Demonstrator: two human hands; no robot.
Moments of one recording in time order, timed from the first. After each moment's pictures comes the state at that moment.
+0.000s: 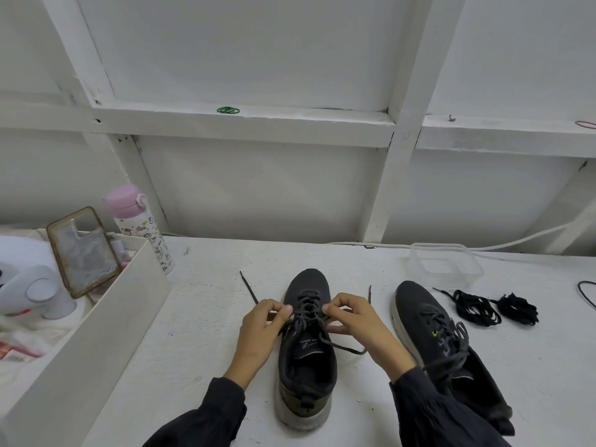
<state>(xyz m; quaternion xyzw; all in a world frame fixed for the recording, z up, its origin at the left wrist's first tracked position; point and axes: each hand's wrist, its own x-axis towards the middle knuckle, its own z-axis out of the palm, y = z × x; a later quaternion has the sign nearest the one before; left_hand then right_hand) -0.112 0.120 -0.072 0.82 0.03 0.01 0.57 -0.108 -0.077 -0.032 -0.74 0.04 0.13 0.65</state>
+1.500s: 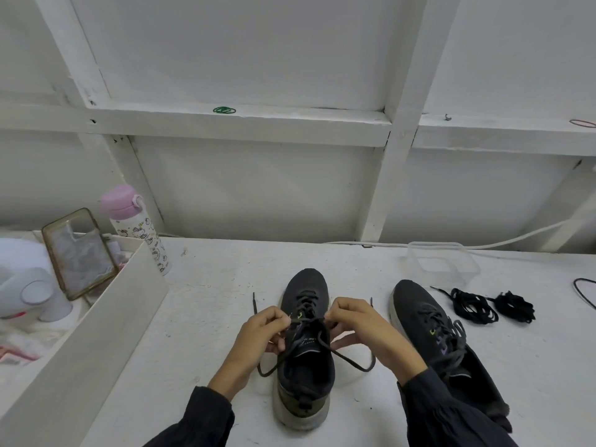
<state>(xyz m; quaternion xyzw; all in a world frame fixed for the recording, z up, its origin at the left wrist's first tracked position) -0.129 0.124 -0.041 0.74 0.03 -0.15 0.66 -0.120 -0.084 -0.007 -0.74 0.04 0.22 0.63</state>
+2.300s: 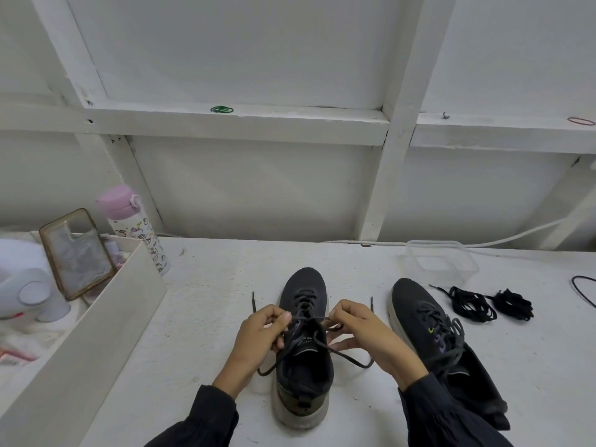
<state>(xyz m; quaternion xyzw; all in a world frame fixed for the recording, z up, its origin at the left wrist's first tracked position) -0.127 0.119 -0.050 0.77 0.03 -0.09 0.63 -0.127 -0.086 -0.014 -0.72 0.06 0.22 0.65</state>
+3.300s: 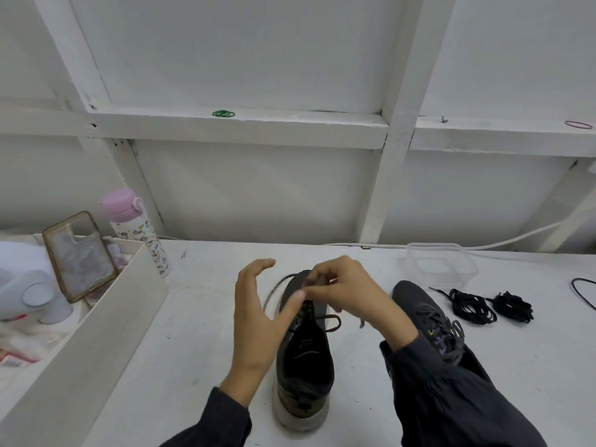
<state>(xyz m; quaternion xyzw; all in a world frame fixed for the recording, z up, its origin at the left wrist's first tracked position) -0.141 0.104 0.002 0.80 -0.06 0.22 0.56 -0.106 -0.056 0.067 -0.88 -0.11 0.08 0.46</state>
